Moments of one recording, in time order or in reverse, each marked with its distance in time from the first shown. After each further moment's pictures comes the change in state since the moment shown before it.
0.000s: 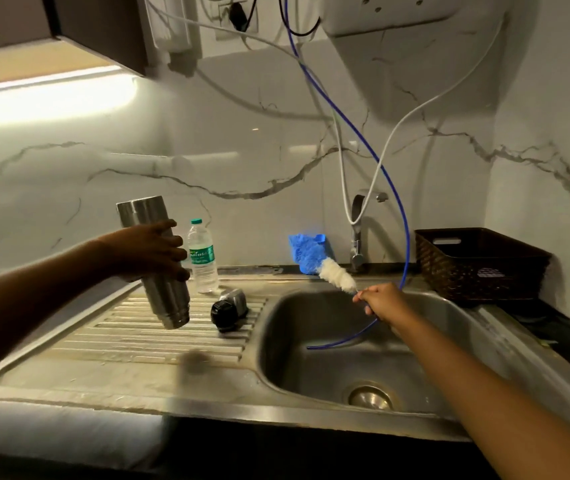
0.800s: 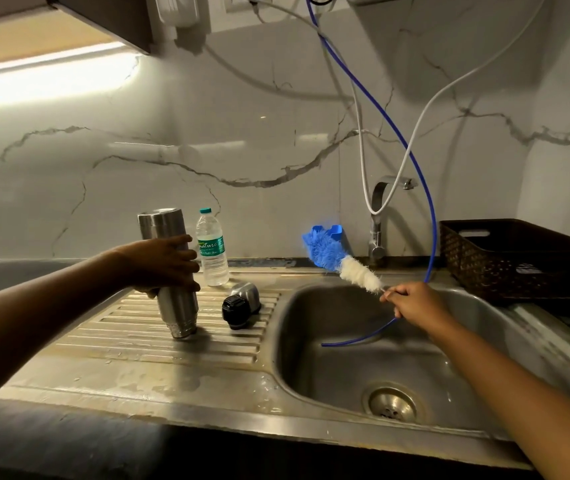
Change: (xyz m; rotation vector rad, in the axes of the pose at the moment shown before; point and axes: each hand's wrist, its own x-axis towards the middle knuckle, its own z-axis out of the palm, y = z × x) left_hand 0.040 0.019 0.038 0.014 -0.039 0.094; right_hand 0.002 0.009 0.001 -0.184 0.025 -0.111
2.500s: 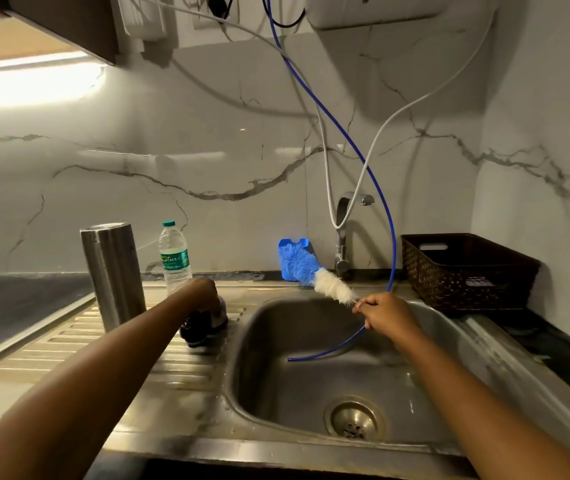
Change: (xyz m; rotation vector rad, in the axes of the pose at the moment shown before) left_hand 0.125 0.047 -0.064 -1.495 -0.001 -0.645; right_hand 0.002 0.002 -0.022 -0.021 0.014 0.061
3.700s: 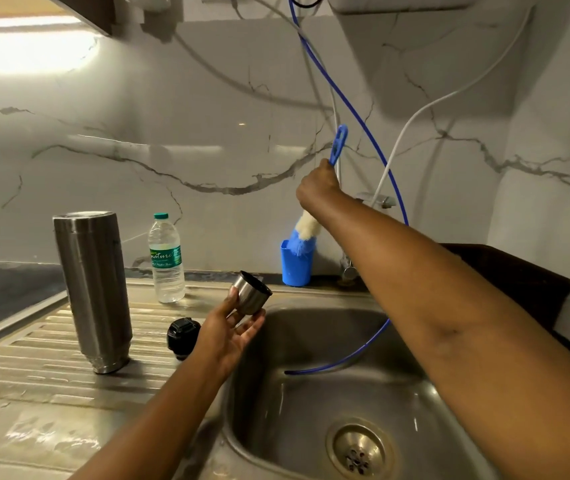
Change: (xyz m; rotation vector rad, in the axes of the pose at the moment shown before) left_hand -0.043 0.047 0.063 -2.221 -0.142 -0.037; right_hand 0.125 -0.209 0.018 -1.801 0.212 -0.468
